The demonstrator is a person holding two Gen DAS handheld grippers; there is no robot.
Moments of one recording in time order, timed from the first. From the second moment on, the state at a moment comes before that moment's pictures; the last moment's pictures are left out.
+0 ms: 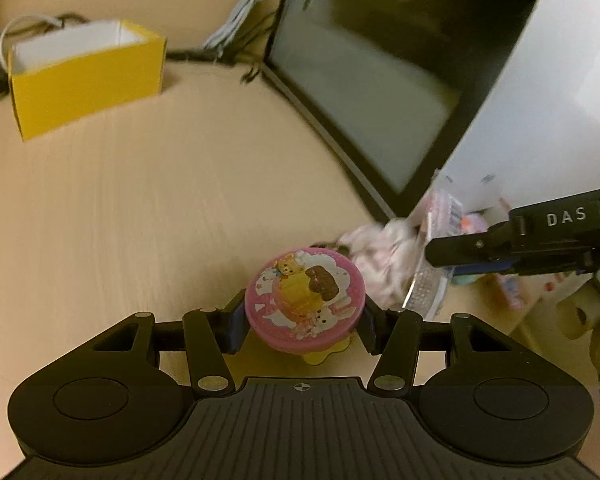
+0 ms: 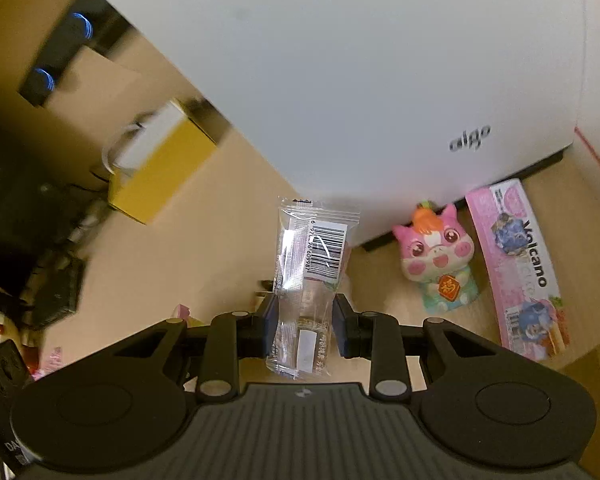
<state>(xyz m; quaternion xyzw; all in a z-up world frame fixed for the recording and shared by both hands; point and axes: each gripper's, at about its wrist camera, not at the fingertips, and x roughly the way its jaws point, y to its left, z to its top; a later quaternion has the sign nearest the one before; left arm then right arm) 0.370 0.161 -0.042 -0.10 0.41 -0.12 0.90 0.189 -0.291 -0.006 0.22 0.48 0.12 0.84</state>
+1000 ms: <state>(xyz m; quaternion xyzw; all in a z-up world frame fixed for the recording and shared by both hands) 0.319 0.169 -0.014 -0.07 0.35 -0.11 0.93 0.124 -0.312 0.030 0.05 0.43 0.14 0.89</state>
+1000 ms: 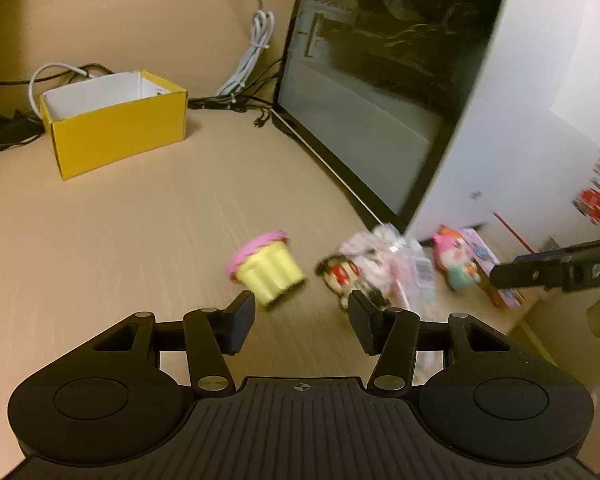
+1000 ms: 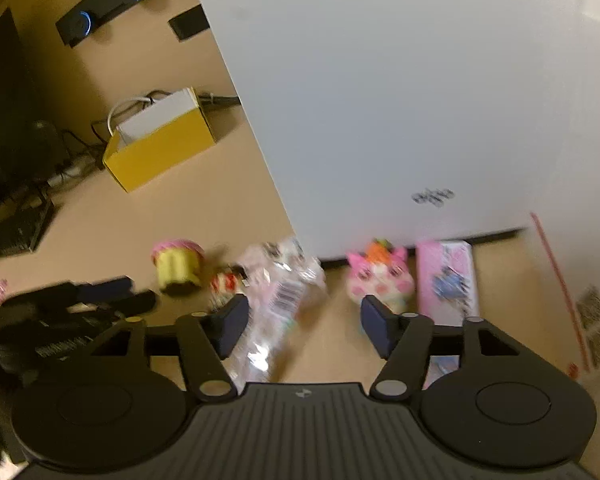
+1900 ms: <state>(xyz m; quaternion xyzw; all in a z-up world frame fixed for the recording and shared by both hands) 0.285 0.181 -0.017 -0.11 0.35 -0.04 0.93 0.057 -0.314 -0.054 -0.01 0.55 0.20 0.81</state>
